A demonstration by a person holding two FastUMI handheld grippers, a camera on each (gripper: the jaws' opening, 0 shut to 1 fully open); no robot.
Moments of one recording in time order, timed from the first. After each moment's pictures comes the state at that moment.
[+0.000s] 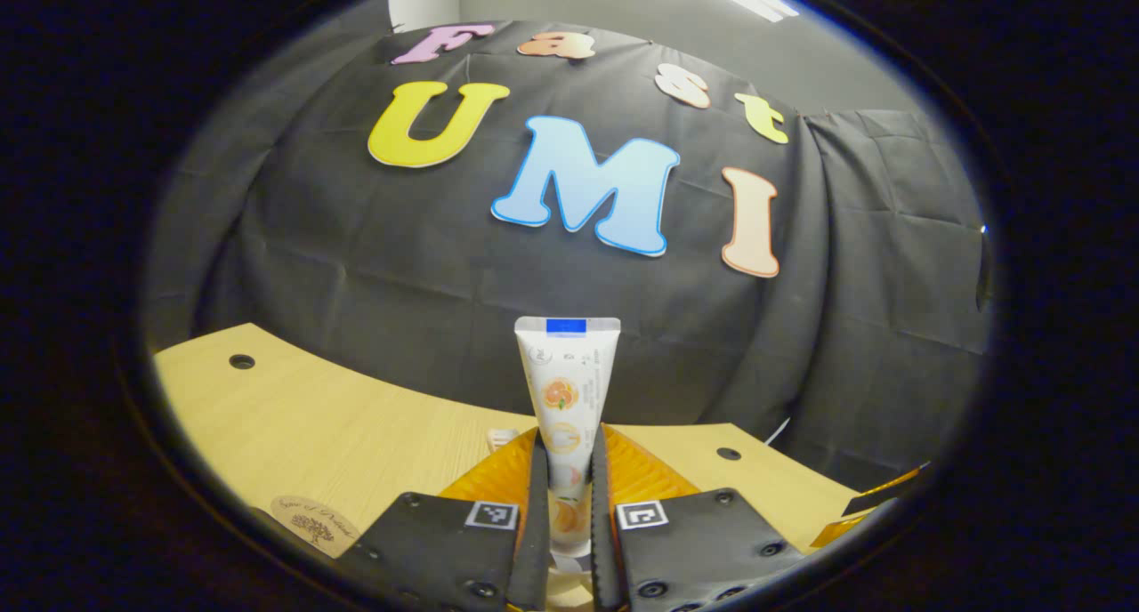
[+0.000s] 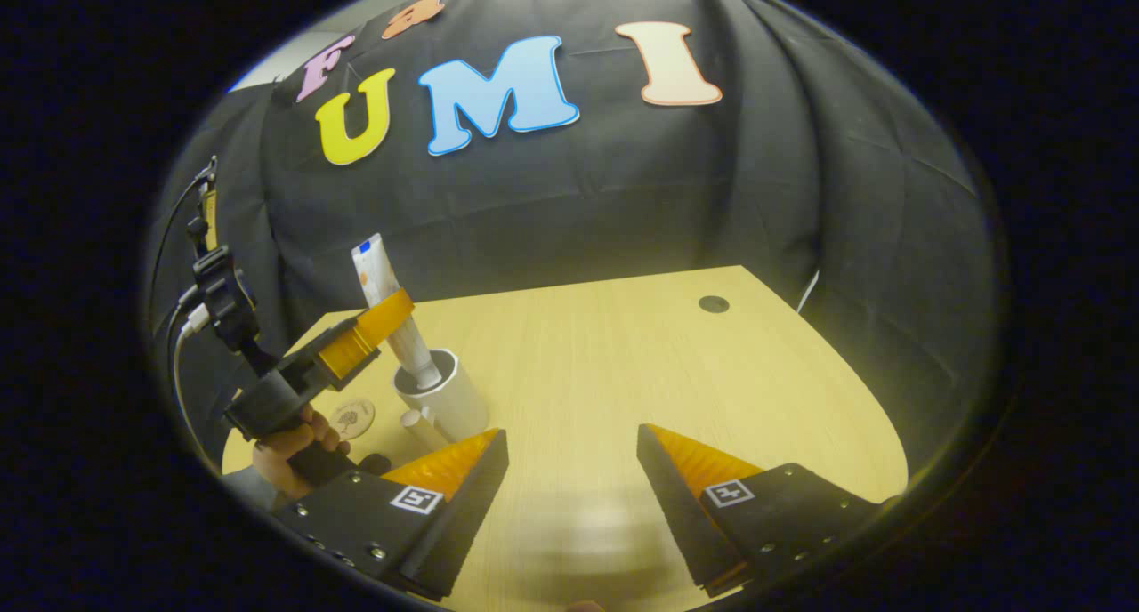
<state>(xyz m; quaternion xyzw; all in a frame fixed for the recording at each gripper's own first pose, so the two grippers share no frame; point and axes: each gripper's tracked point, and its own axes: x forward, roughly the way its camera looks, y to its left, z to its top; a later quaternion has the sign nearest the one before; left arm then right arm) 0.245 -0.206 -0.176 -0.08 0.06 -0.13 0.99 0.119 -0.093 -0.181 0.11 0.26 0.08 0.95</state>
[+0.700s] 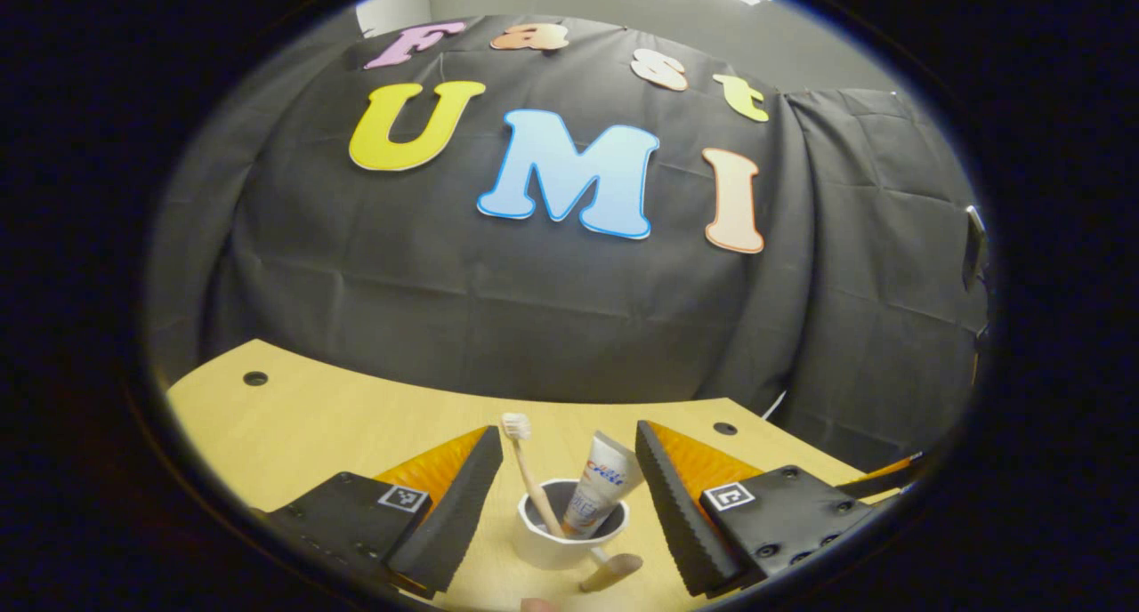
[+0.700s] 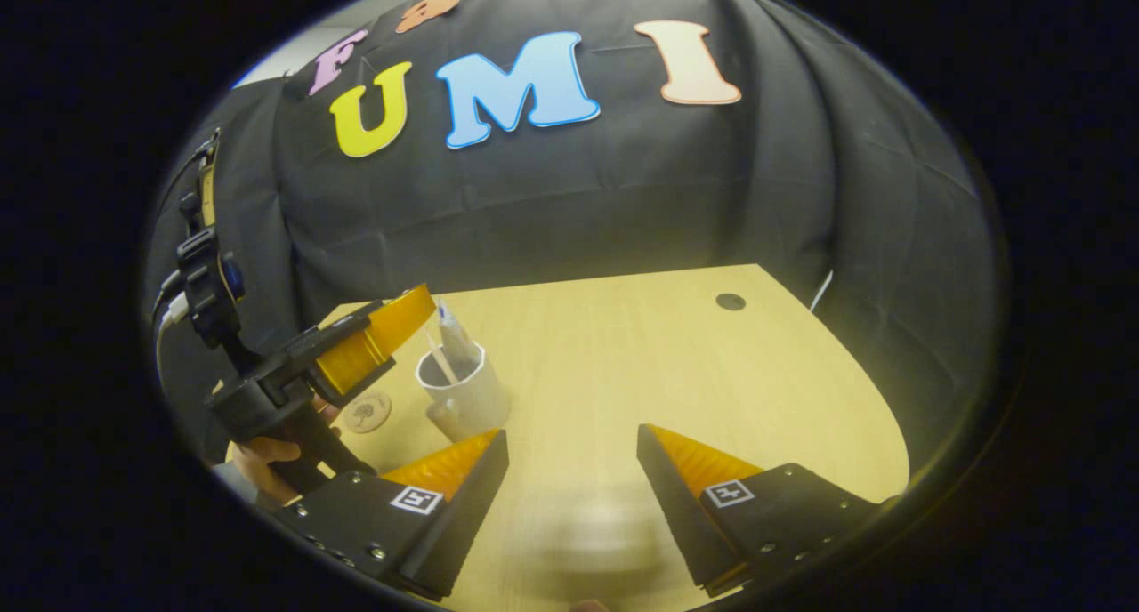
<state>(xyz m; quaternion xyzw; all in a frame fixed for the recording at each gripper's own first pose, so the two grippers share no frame) 0.209 -0.189 -0.147 -0.05 0.08 -0.13 0.99 0.113 -0.066 -0.176 0.11 0.27 0.11 0.95</state>
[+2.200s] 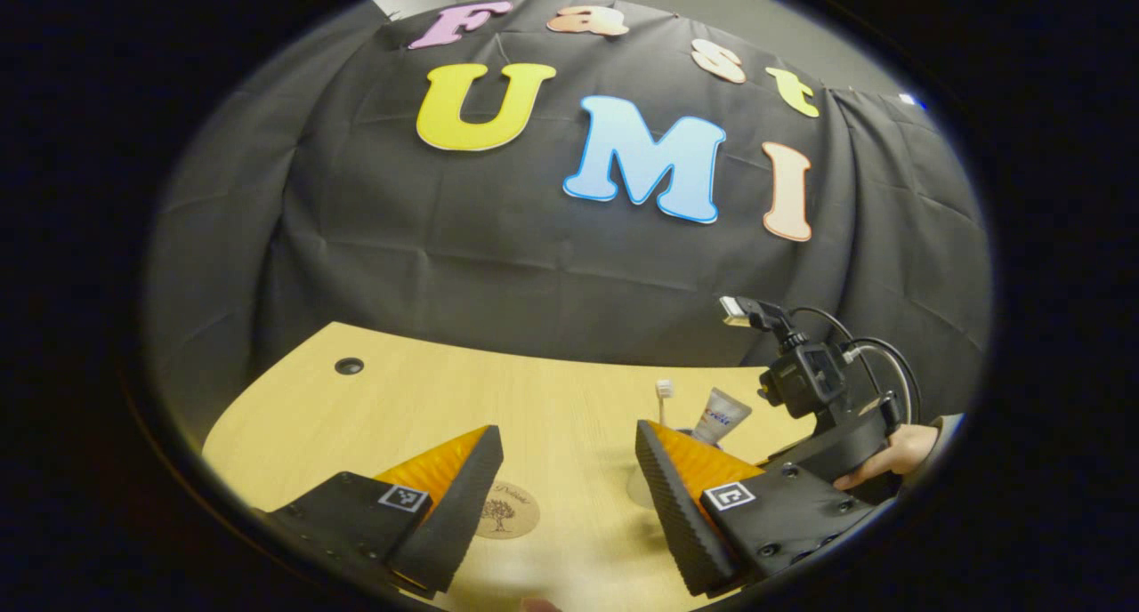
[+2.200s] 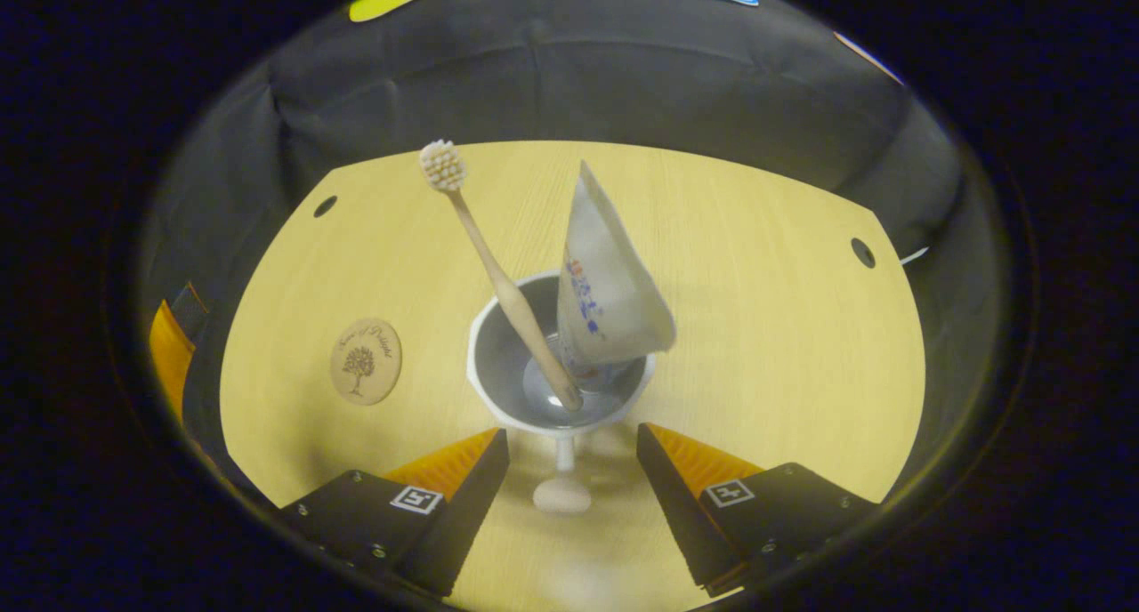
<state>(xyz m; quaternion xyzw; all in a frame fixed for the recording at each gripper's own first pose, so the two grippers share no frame) 0.156 -0.044 -0.127 -0.06 0.17 -0.08 0.98 0.180 0.072 -0.256 0.00 0.52 0.16 0.84</state>
